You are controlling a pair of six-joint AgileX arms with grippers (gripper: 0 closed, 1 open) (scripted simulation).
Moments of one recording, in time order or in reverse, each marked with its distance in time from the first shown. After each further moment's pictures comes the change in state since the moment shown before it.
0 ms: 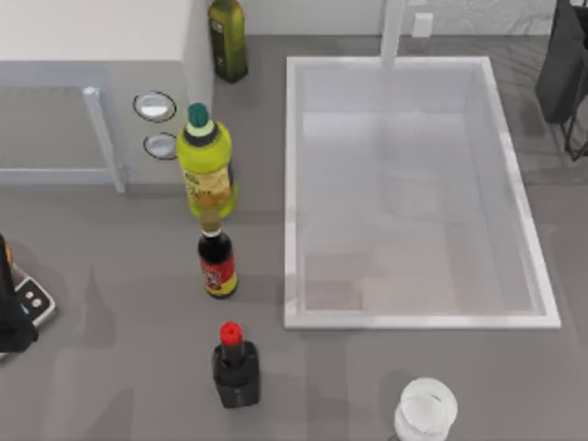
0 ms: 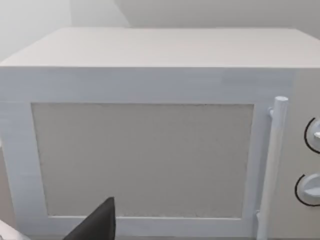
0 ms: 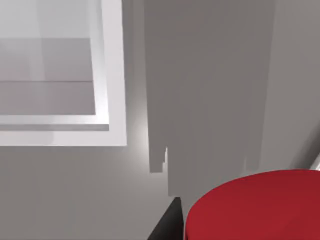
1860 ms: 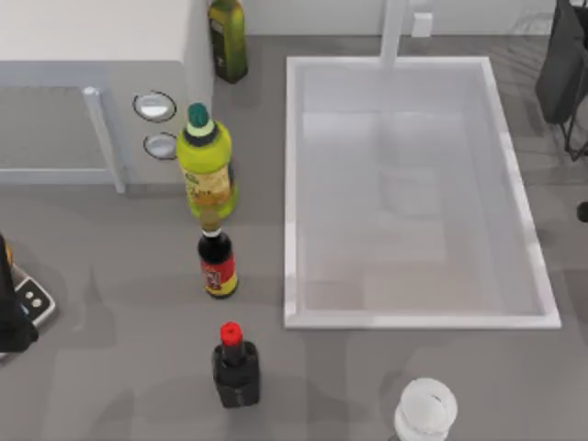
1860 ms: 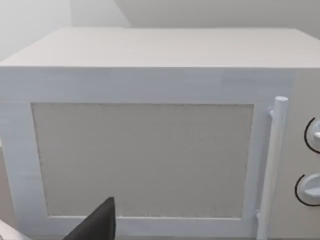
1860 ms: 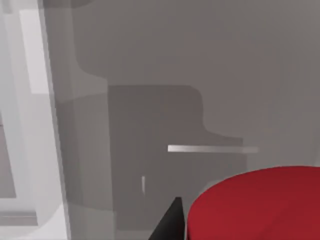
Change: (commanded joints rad) left arm 0.000 0.000 0.000 0.000 0.000 0.000; right arm -0.044 0.031 -0.404 0.443 -0.002 -0.043
